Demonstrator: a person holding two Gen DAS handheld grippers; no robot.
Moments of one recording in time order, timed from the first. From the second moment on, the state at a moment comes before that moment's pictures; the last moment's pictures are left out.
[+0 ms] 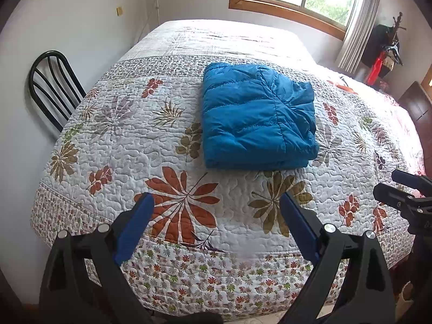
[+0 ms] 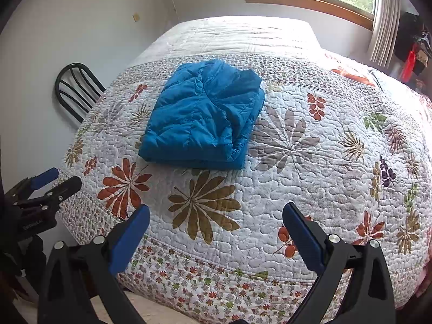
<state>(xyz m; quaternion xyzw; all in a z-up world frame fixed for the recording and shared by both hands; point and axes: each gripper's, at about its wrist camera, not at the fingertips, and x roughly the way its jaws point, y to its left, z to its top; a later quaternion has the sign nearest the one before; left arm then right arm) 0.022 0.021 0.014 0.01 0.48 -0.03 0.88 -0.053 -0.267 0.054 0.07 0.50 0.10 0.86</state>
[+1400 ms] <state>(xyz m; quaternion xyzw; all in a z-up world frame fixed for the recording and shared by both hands) 0.023 0.017 0.007 0.02 0.48 -0.04 0.87 -0.046 -0.268 0.045 0.07 0.51 0.11 0.85</state>
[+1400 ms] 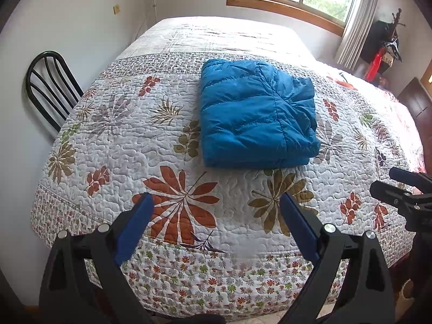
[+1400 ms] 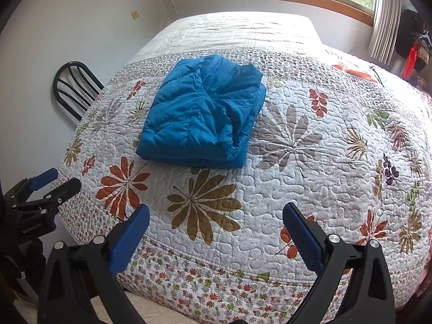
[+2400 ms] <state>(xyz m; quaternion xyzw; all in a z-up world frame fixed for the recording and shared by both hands) 0.030 0.021 0.002 0.01 0.49 -0.04 0.87 -0.041 -0.269 0.039 0.07 0.52 0.11 0.85</state>
